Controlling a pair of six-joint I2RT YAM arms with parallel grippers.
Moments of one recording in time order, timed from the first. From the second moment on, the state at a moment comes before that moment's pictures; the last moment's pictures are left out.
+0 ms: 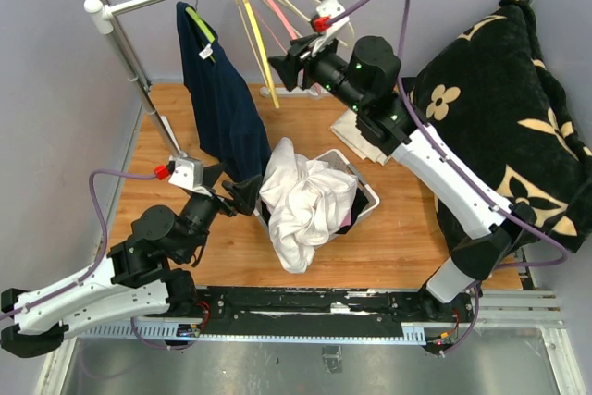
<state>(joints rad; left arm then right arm) -1.14 0.51 0.68 -0.05 -0.75 -0.19 0.75 1.59 1.85 -0.08 -0.08 -0.03</state>
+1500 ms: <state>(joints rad) -1.14 0.40 0.66 -0.19 -0.79 -0.29 0.98 1.97 2.19 -0.15 0.21 -0.18</state>
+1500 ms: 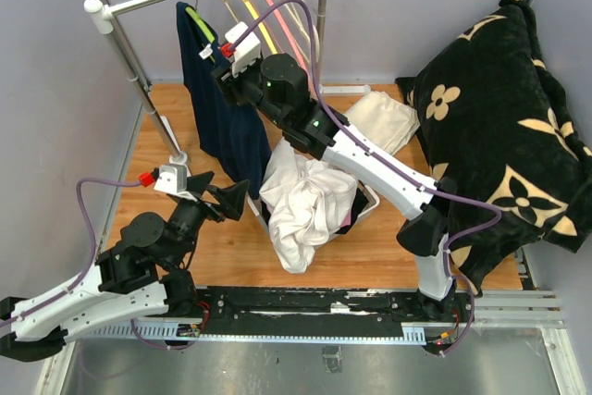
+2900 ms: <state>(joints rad) -1.14 0.36 0.65 -0.20 -0.81 -0.29 0.98 1.90 2.07 -0.07 0.32 -0.16</state>
